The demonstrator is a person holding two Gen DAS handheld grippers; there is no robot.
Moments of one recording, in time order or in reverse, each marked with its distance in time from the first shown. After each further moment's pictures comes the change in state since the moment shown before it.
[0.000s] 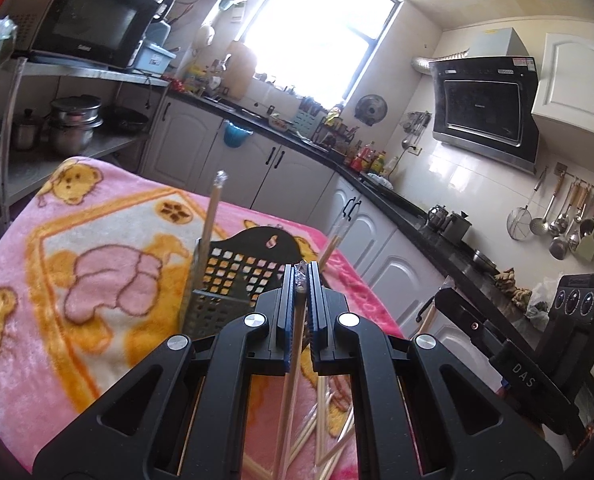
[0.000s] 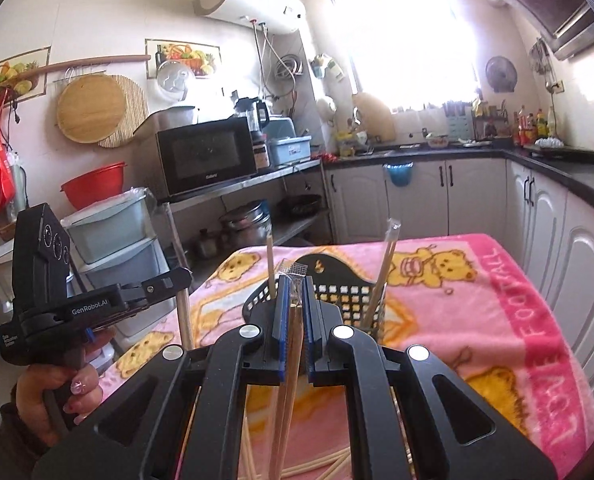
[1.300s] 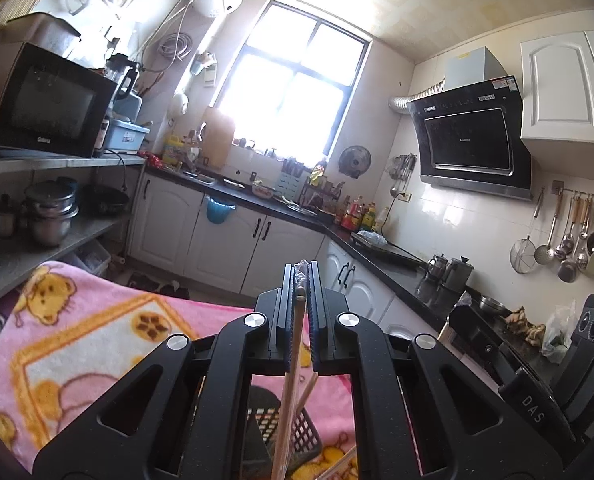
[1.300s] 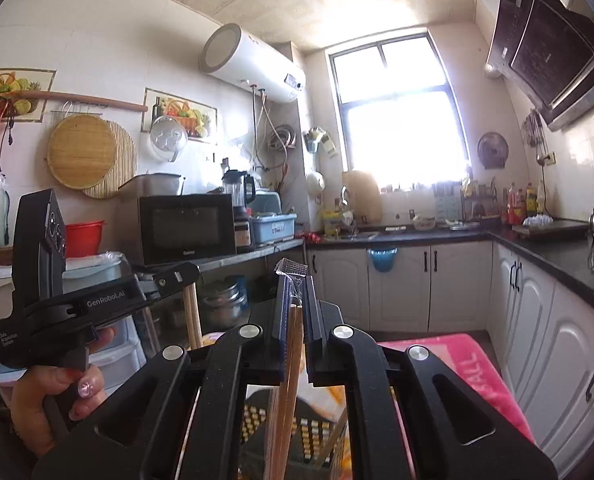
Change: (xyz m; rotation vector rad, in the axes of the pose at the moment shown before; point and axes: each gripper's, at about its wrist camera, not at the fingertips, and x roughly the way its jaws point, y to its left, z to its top) left arm 0.045 -0.044 0.102 0.124 -0.216 -0.006; right arm 0.029 -0.017 0.091 -0.099 -0.269 -0.064
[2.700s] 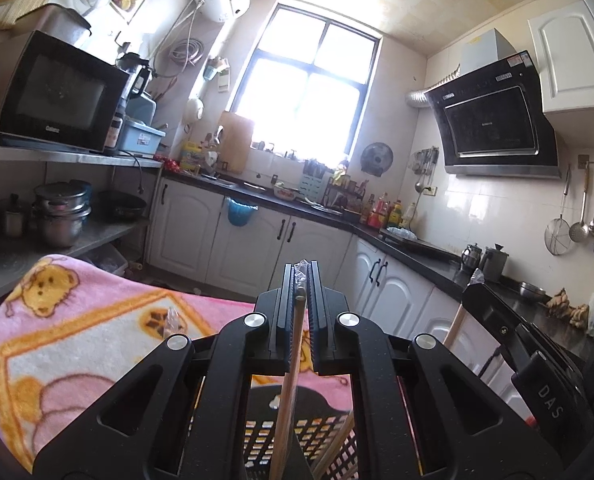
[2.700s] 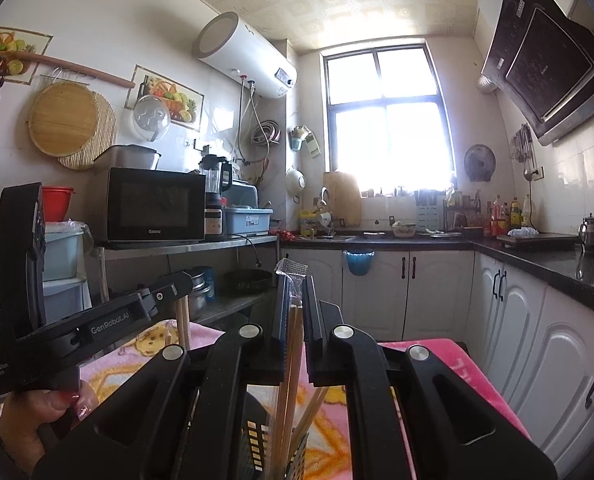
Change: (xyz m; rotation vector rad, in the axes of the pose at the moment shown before) left arm 0.060 0.026 -0.066 0.046 -0.028 0.073; right arm 0.050 -0.020 -0.070 -0.058 0.004 -0.083
